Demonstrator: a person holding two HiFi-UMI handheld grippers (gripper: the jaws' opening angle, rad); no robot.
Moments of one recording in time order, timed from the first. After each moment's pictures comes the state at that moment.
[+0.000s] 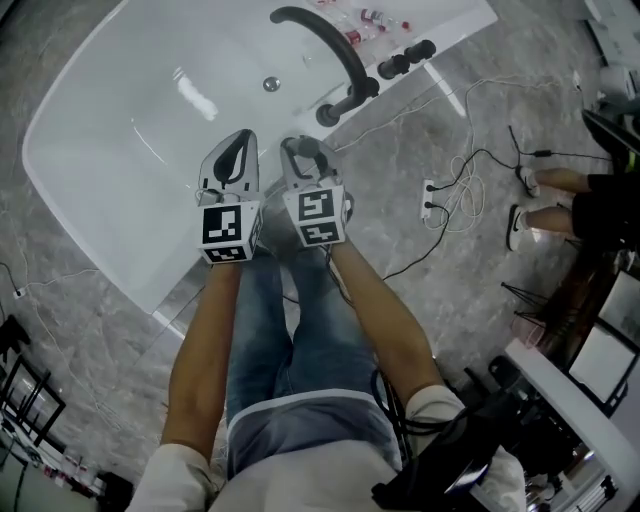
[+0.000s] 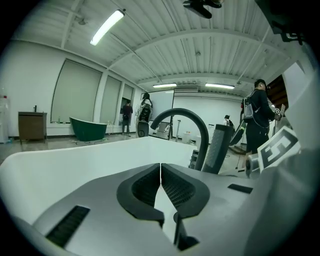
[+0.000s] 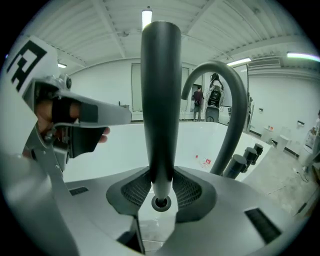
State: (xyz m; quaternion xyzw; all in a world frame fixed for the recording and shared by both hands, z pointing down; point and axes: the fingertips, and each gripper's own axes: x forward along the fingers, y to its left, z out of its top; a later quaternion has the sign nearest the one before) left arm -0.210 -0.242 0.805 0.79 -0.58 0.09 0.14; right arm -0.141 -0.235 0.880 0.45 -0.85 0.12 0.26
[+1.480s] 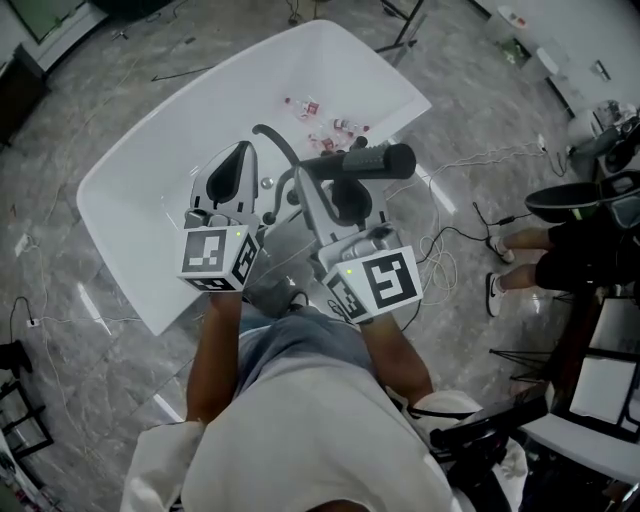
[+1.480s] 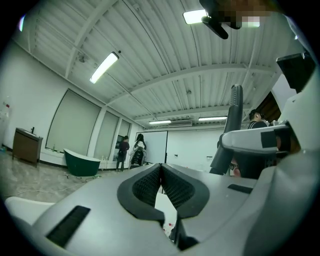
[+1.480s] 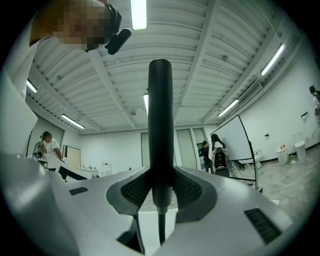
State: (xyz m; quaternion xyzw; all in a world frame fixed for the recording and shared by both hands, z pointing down) left arm -0.062 -0.062 0.145 0.81 -0.59 -0.07 0.02; right arm 0.026 -0.025 0.106 0.40 -0.91 0.03 -0.08
